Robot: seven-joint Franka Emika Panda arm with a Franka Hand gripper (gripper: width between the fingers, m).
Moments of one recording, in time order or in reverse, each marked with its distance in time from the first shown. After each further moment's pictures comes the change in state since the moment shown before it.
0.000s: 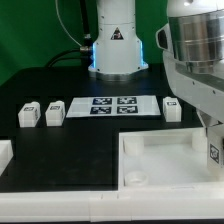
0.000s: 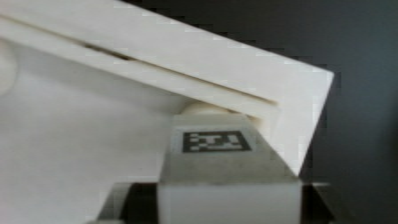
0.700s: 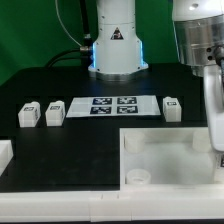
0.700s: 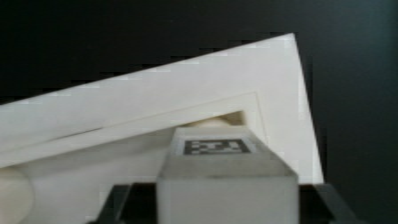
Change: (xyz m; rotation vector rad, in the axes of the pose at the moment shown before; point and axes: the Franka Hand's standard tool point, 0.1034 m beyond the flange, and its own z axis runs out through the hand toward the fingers) arm -0.004 -0.003 0.005 0.025 0.002 0.463
